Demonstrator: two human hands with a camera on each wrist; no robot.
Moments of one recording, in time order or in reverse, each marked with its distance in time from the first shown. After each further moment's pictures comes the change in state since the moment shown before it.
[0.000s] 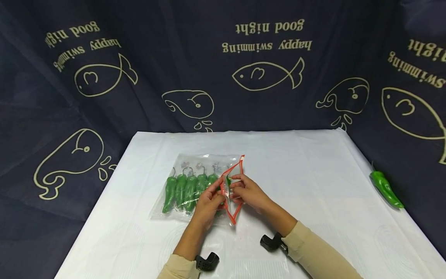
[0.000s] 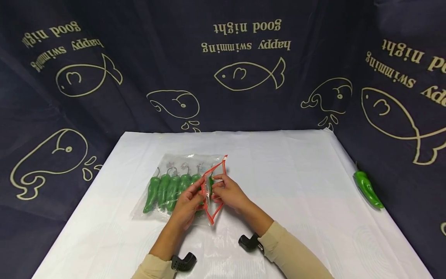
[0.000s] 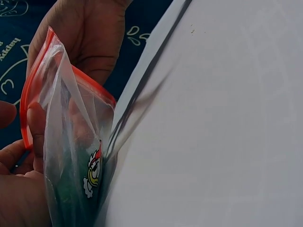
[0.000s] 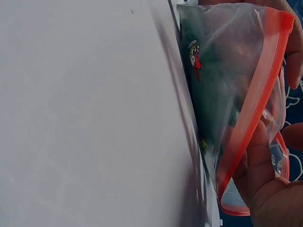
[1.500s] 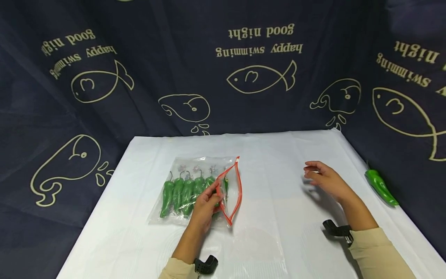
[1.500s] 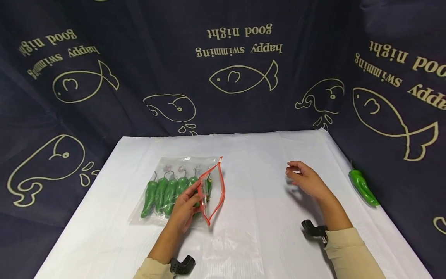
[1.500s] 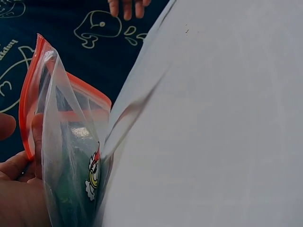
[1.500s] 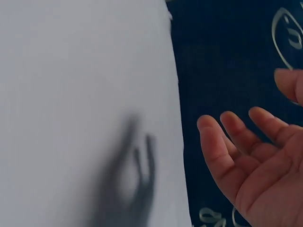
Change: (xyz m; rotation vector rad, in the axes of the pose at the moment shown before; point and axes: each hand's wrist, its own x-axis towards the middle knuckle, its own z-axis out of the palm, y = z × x) left_hand -0.001 -0.002 0.004 -0.026 0.061 -0.033; right_hand -0.081 -0.006 -0.223 -0.424 0.208 -0.173
